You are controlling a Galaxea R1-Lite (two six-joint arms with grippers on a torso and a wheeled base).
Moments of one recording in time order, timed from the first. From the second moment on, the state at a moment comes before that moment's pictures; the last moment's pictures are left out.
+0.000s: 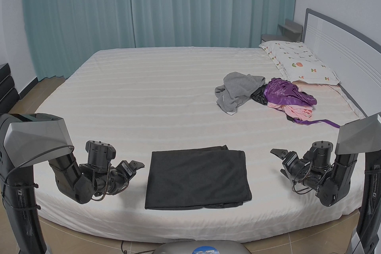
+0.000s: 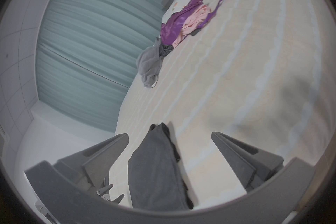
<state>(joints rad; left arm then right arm) -0.25 2.24 -0.61 -0.91 -0.09 -0.95 0.16 2.33 -0.42 -1.47 0.14 1.02</state>
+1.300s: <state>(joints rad) -0.20 2.33 -0.60 -1.07 -0.04 -0.68 0.17 2.40 -0.34 -1.55 0.17 1.03</state>
